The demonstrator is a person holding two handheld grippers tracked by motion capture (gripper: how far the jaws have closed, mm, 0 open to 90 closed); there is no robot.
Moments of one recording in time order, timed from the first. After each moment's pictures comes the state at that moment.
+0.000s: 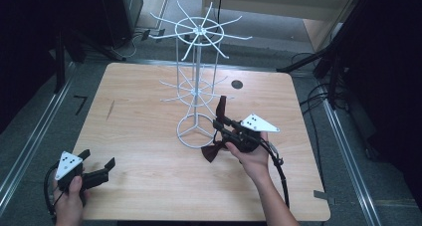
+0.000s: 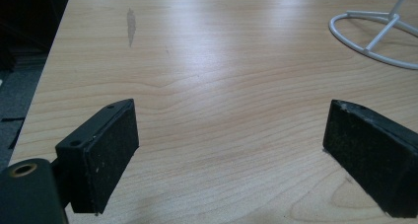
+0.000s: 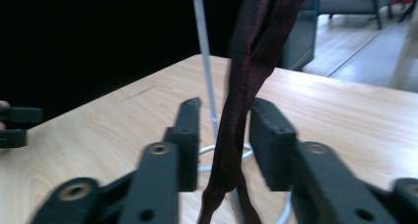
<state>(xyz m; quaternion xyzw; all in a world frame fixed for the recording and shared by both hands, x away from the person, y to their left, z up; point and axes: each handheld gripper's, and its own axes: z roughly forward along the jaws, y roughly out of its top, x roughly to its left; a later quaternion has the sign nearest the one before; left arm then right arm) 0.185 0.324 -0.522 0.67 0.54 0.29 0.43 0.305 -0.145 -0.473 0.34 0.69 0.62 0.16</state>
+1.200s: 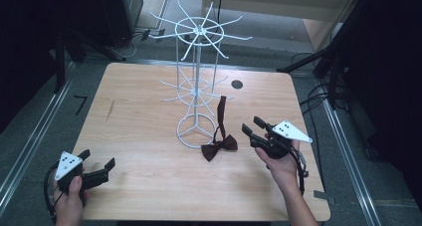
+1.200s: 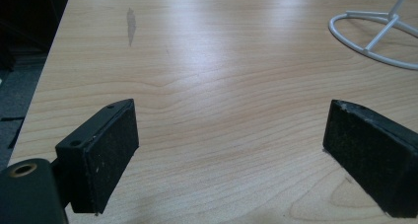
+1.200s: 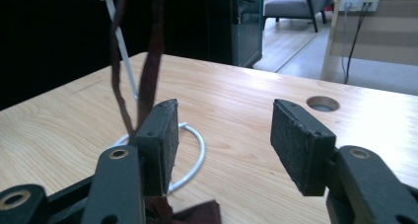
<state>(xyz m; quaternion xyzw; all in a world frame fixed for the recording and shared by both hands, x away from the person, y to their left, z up) 0.185 0.324 -0.522 0.67 0.54 0.29 0.43 0.288 -0.222 -0.474 0.39 0.67 0.59 0.23</state>
